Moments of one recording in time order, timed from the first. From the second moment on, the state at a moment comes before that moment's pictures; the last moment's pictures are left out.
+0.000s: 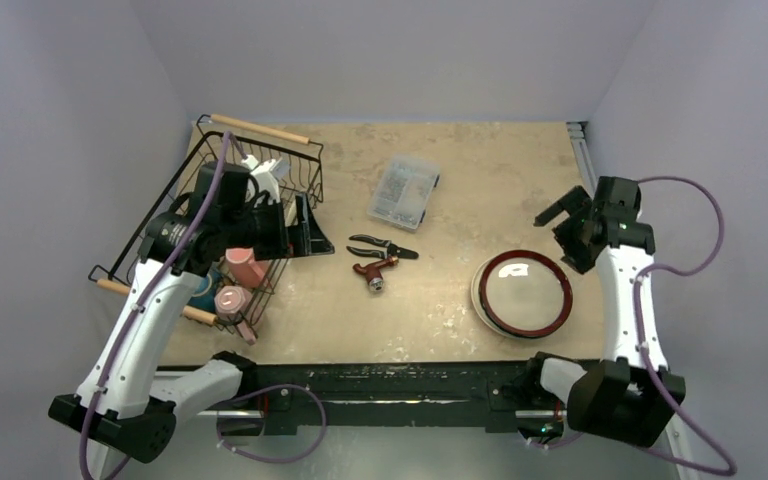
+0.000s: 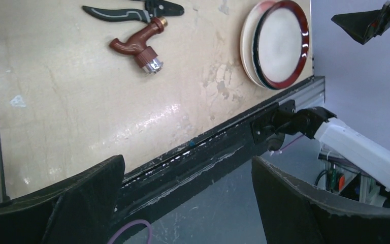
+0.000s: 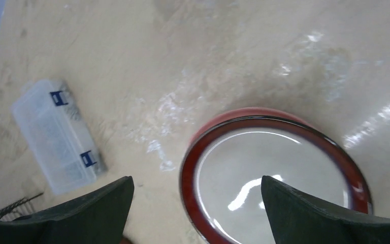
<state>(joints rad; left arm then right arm) -0.31 1.04 1.35 -1.10 0.42 -0.48 -0.20 1.18 1.06 -0.81 -0.11 0.72</state>
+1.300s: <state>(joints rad) -0.59 1.13 1.50 -1.15 0.35 -0.33 -0.42 1.27 0.78 -0.77 -0.09 0.54</state>
